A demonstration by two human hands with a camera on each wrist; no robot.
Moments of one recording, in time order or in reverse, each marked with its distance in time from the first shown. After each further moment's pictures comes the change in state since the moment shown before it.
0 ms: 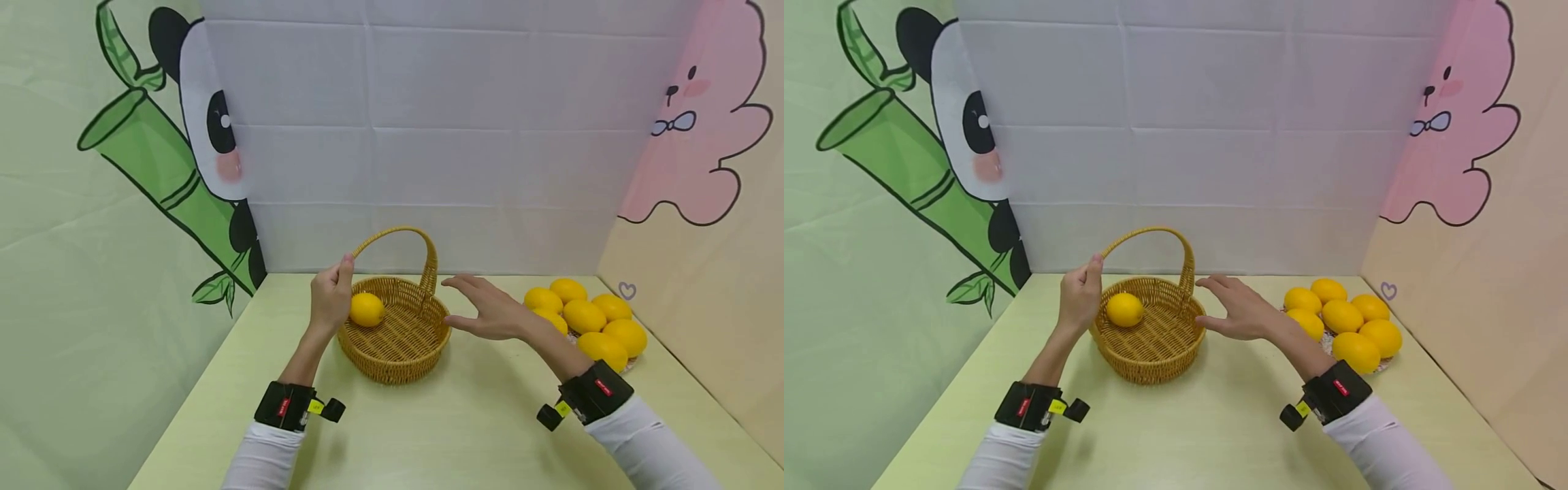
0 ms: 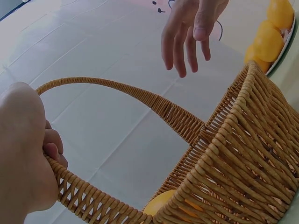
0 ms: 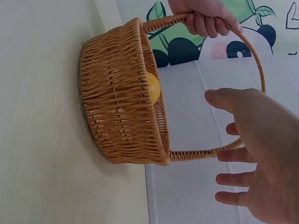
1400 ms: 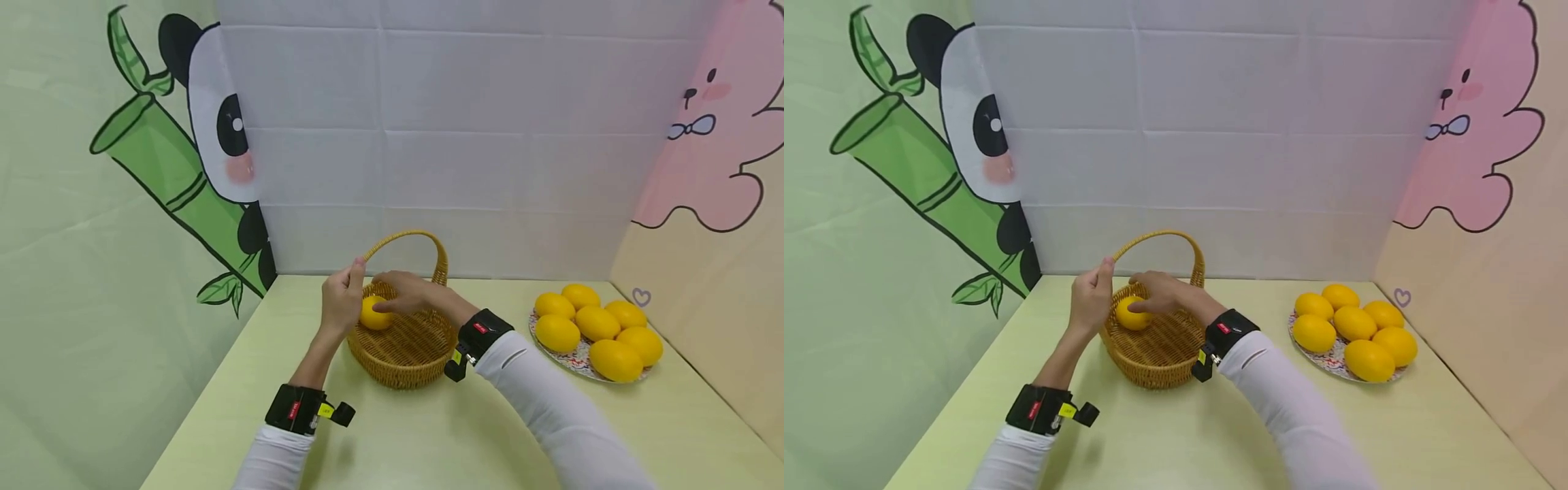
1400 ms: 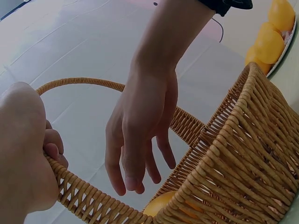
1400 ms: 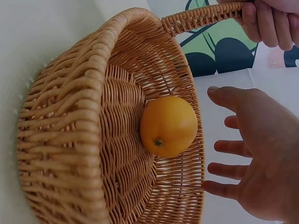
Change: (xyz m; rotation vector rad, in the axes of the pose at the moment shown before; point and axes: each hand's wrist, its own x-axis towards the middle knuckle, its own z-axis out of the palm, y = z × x) left_hand 0.002 -0.009 0.007 0.028 -0.026 -0.022; right_hand 0.159 -0.049 0.061 0.059 -0.284 -0.073
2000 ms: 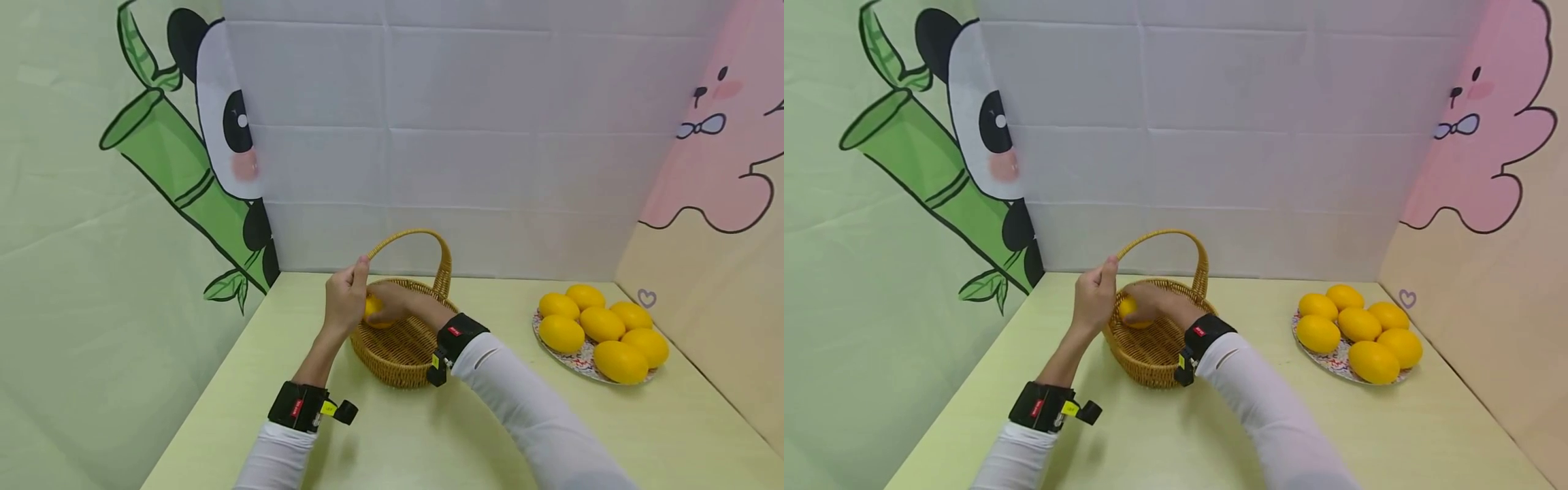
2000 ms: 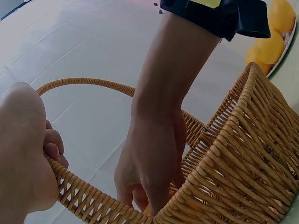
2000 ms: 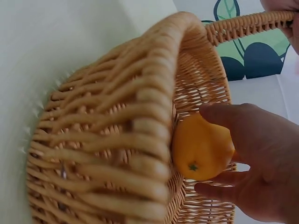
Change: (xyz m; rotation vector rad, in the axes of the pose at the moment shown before) left_hand -0.004 -0.001 -0.012 -0.029 0.004 0.018; right_hand 0.041 -0.016 0.042 -0.006 -0.030 -0.076
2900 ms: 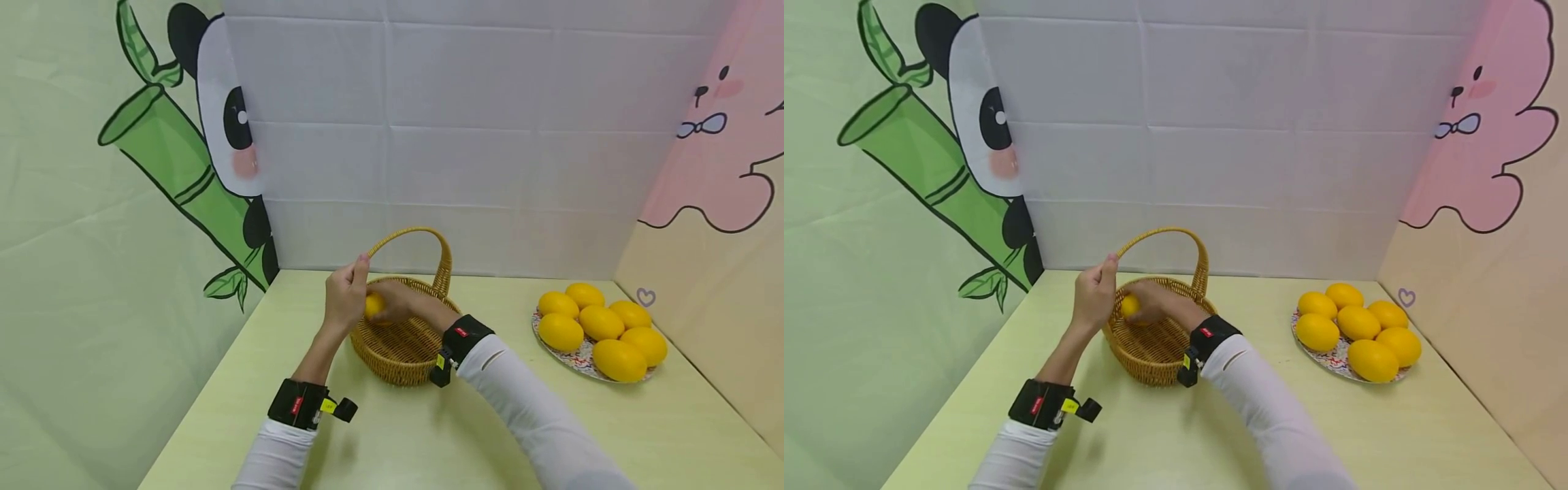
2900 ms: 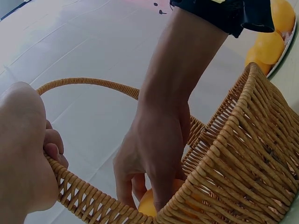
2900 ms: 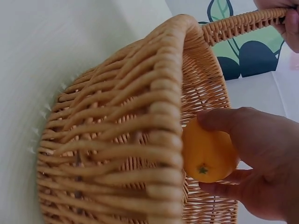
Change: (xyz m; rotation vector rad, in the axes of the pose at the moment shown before) left_hand 0.000 0.000 -0.001 0.008 -0.006 -0.005; right_hand -0.007 -0.001 0.000 -0.058 0.043 -0.012
